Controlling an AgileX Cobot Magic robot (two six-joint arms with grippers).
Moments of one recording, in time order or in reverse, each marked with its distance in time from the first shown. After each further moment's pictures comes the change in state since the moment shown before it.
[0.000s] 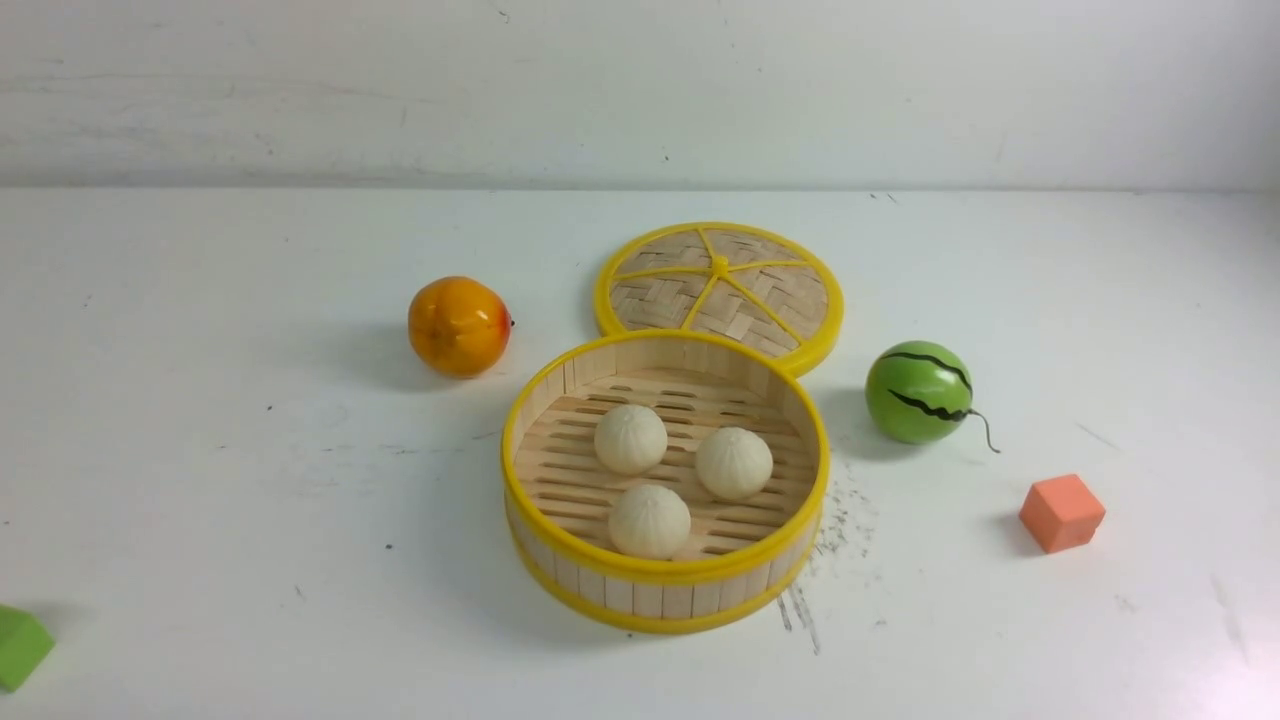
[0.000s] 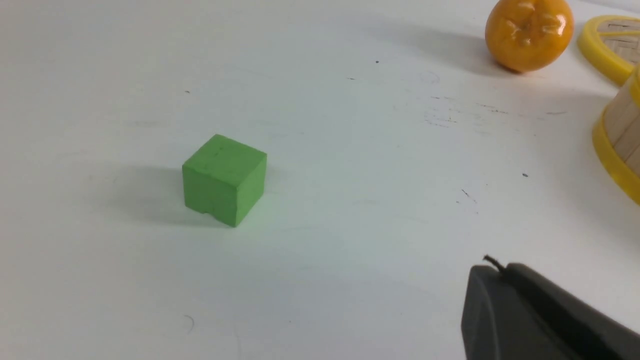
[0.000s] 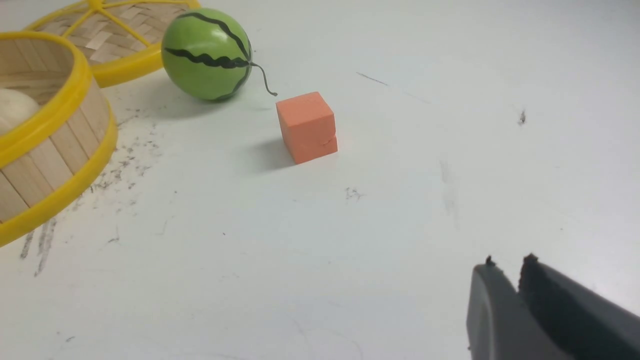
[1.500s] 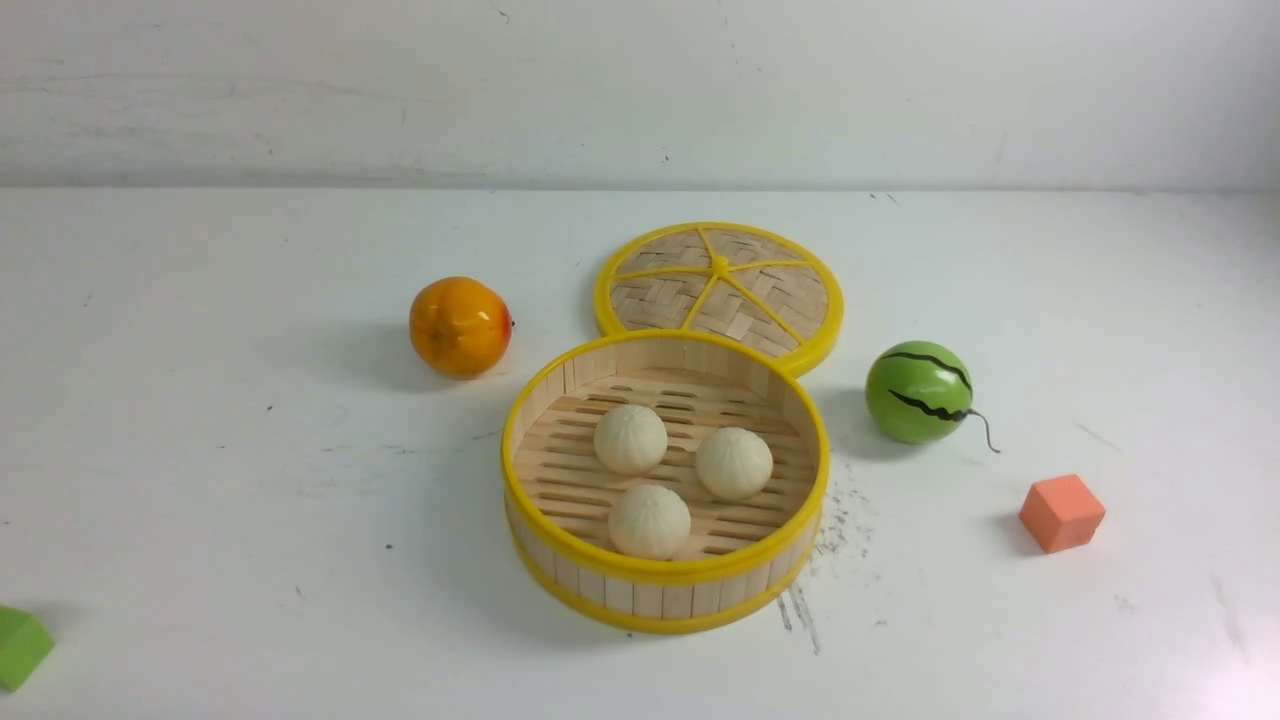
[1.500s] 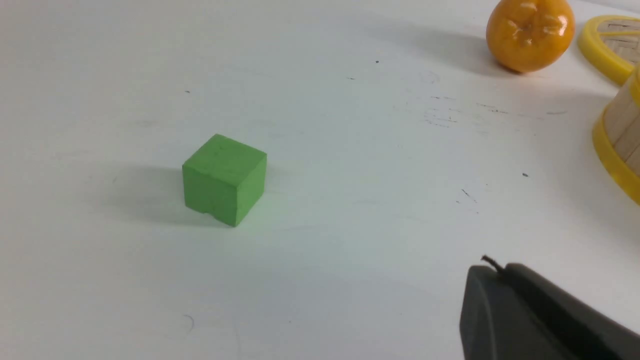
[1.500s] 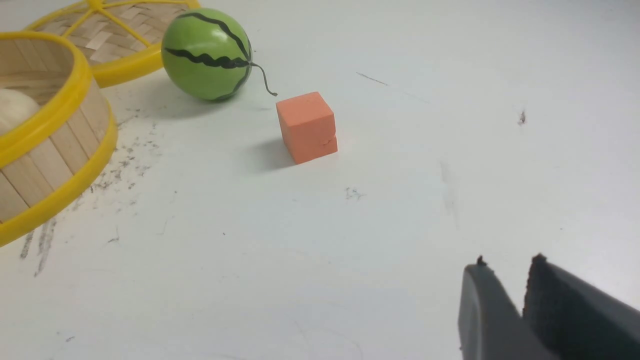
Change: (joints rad) right arm 0.000 0.000 0.000 0.000 0.000 0.000; left arm 0.000 0.000 0.000 0.000 0.001 0.000
